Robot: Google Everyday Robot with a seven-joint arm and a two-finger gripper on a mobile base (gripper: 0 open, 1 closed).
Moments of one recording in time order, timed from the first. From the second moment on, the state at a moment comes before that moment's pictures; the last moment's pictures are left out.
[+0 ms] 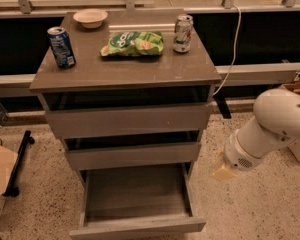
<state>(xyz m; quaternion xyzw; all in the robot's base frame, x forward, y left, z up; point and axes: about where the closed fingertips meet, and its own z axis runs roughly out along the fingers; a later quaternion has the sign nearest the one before) 0.443 -0.200 0.678 -0.57 0.80 0.13 0.12</state>
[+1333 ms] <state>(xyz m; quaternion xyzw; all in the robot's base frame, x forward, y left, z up) 0.431 -0.191 0.569 -0.53 0.82 0.20 0.09</state>
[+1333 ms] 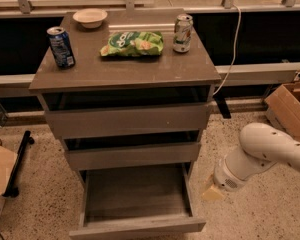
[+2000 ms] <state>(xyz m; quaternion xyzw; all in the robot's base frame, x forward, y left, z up) 0.418 -0.191 0.503 -0.50 0.83 0.24 0.09</state>
